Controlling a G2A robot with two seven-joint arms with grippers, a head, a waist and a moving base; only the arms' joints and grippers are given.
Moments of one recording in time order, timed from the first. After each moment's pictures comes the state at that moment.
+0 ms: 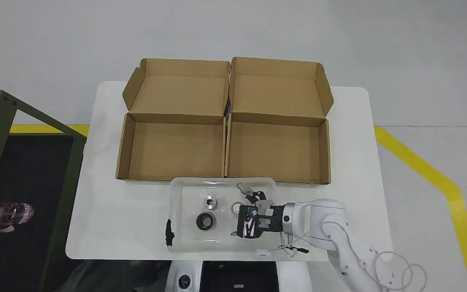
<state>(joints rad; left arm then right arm) -0.29 -0.19 -0.48 -1.38 1.96 -0.31 0.15 -1.39 -1.16 1.07 -1.94 -1.47 -0.88 0.38</state>
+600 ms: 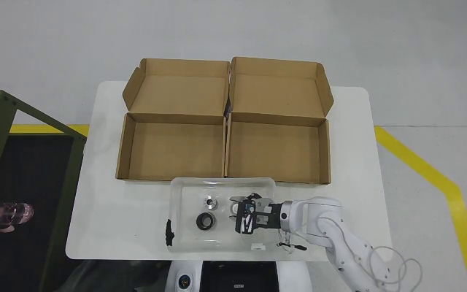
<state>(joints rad) -0.29 -0.19 -0.48 -1.38 1.96 -0.31 0.15 -1.36 -1.16 1.04 -1.90 -1.47 -0.85 0.37</state>
